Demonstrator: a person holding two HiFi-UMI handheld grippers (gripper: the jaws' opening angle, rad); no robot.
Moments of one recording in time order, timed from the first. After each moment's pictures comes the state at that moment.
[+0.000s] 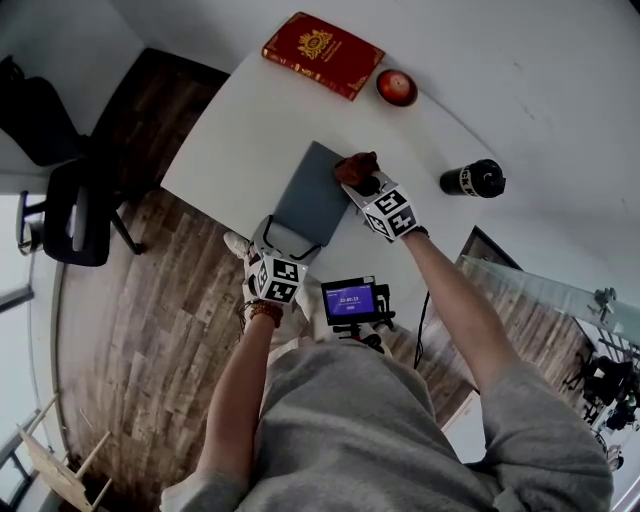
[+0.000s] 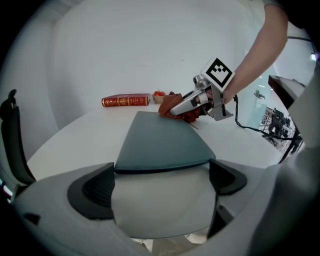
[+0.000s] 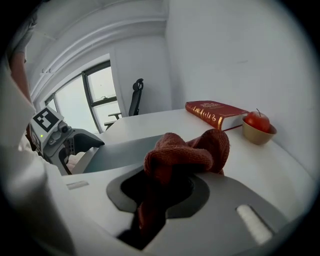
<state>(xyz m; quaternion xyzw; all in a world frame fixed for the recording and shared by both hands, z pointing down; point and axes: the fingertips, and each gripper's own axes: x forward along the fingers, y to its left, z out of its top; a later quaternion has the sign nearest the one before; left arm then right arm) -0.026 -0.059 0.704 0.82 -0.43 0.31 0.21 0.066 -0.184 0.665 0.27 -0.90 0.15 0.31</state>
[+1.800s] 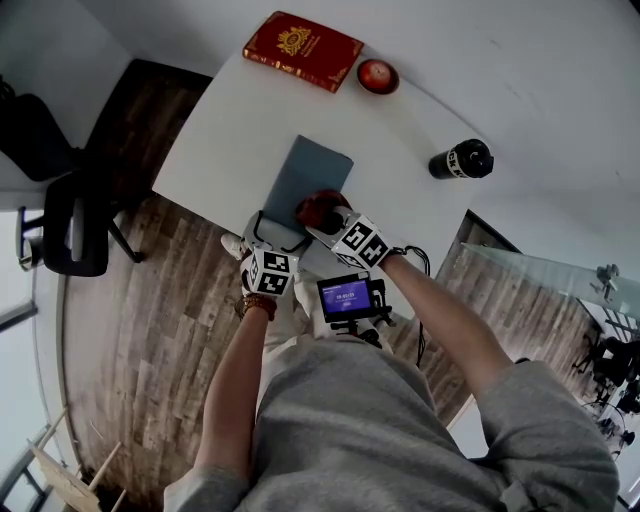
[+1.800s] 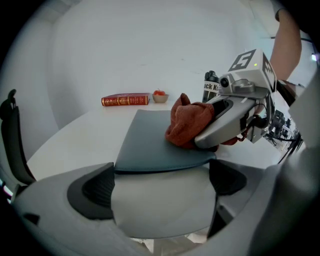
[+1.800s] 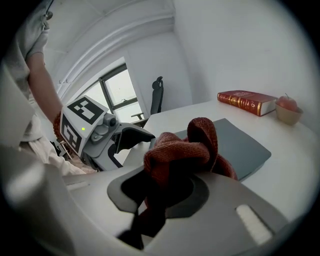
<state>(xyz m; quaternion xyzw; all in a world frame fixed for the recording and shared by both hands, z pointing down) -0.027 -0.060 0.706 0.82 -0.43 0.31 0.21 0.005 -0.060 0.668 0.16 -0.92 0.20 0.30</state>
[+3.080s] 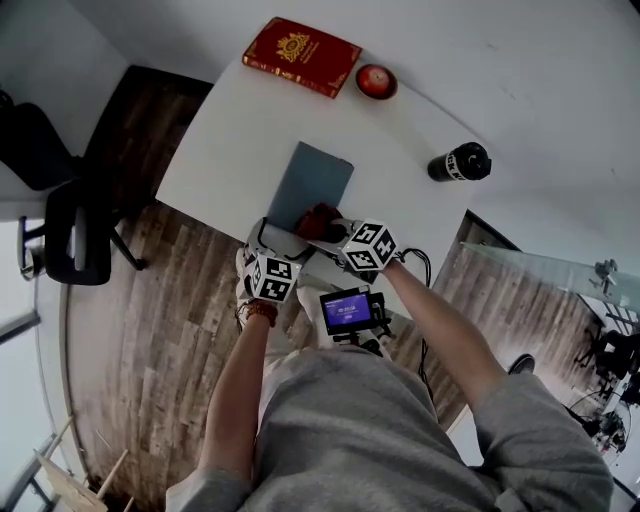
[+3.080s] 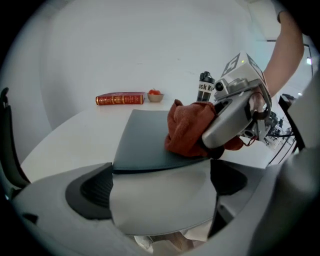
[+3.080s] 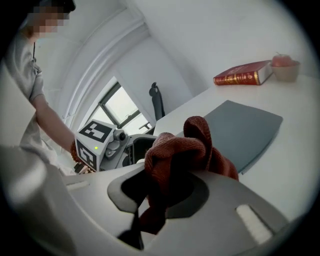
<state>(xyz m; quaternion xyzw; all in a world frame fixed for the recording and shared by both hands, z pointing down) -0.026 -0.055 0.705 0.84 -0.39 0.31 0.22 -0.005 -0.041 0.656 0.11 -0.90 0.35 0.22</state>
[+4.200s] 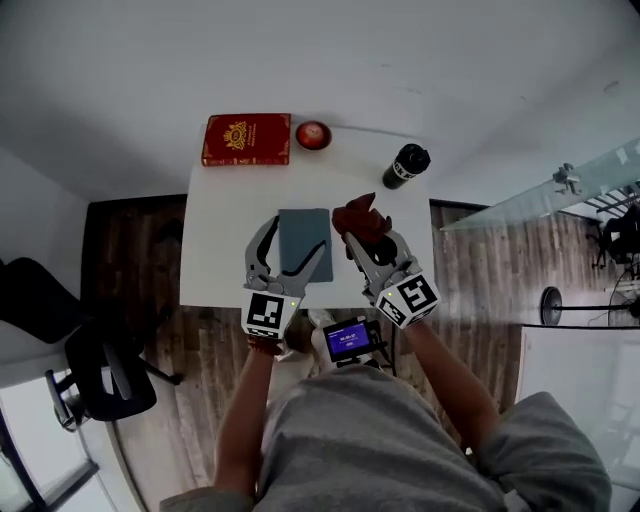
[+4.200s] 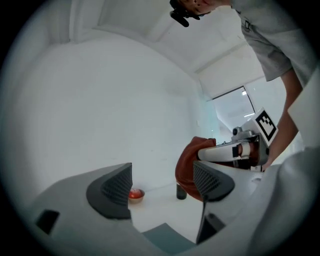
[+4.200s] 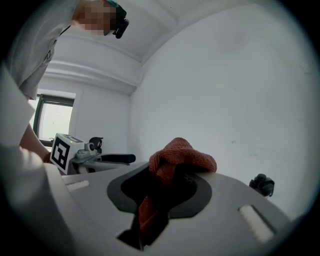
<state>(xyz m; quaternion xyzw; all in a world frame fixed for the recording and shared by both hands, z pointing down) -0.021 -0.138 0.380 0.97 -0.24 -0.02 0.01 0.050 -0.099 0.368 0.59 -0.81 0.04 0.03</state>
